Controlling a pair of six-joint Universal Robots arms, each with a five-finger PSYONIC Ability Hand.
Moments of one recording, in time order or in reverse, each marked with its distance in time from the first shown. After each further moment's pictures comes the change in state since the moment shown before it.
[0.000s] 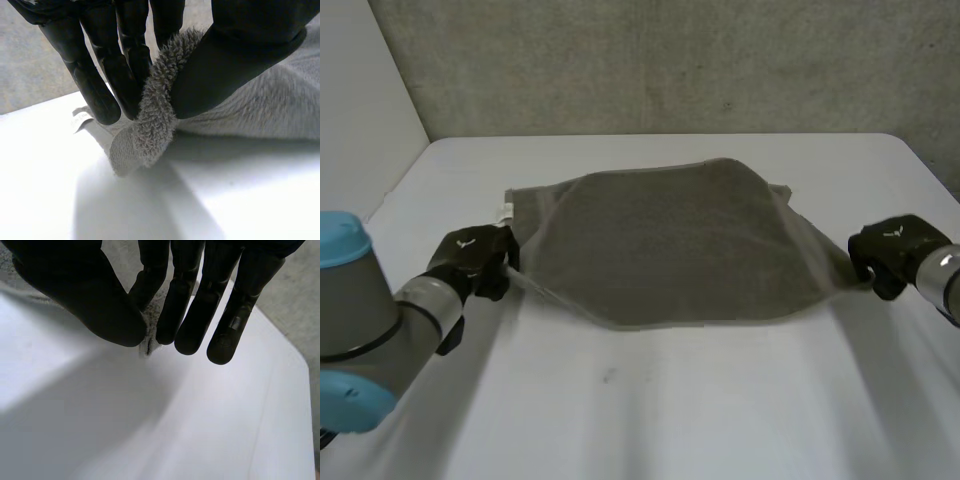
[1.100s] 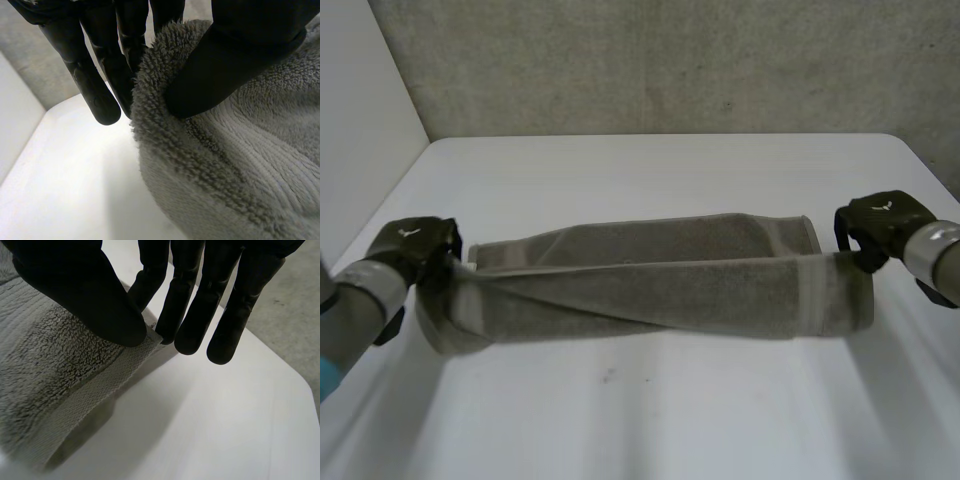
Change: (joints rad) left arm 0.149 0.039 0.050 -0.123 0.001 0.157; right arm 0.034 0.084 -0.140 -0.033 -0.039 0.135; left_hand 0.000 0.000 0.001 0.000 0.007; right_hand 0.000 0.000 0.000 0.000 0.001
